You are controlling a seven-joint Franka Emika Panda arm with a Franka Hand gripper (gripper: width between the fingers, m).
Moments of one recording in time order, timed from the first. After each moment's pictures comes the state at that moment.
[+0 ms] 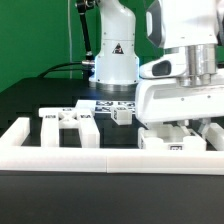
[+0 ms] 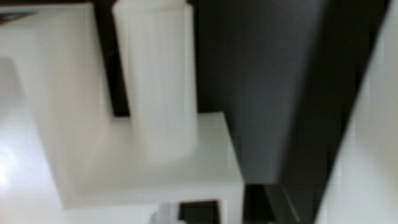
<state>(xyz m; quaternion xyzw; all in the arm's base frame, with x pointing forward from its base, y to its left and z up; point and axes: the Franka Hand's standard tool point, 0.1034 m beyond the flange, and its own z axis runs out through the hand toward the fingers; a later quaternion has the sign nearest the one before) 0.583 0.110 0.014 -1.00 -0.01 -0.08 0.06</state>
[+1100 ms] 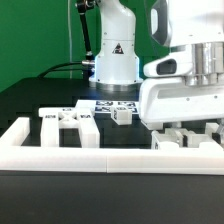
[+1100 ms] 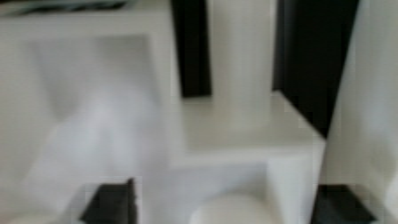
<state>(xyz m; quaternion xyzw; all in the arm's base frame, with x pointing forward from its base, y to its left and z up) 0.601 0.101 0.035 -0.99 -0.02 -0.09 0.05</state>
